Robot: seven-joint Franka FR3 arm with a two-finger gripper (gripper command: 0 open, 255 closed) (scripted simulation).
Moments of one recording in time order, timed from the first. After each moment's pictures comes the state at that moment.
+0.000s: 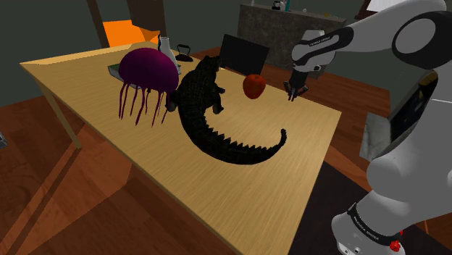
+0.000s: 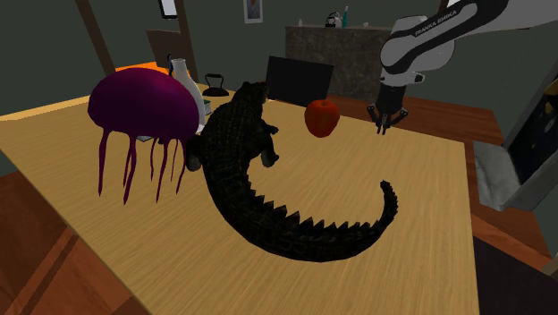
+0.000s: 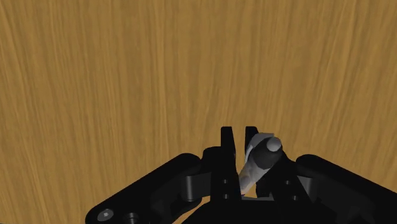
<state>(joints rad) -0.70 0.35 0.25 -1.80 -0.10 2.11 0.82</state>
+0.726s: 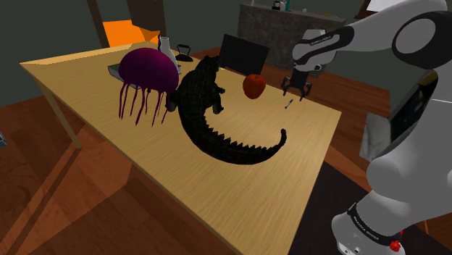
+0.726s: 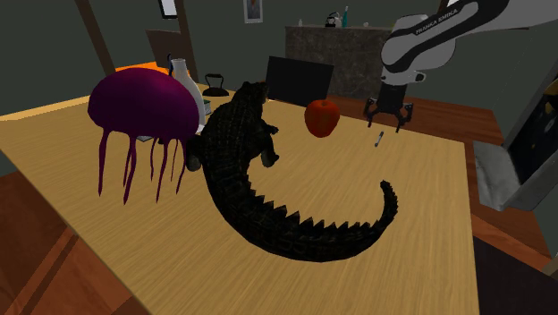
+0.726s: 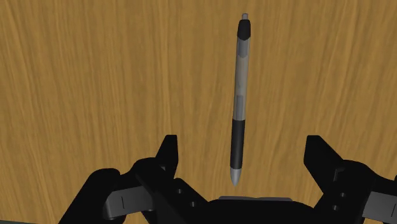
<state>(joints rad) -0.70 0.35 0.25 -1.79 -0.10 2.10 0.82</state>
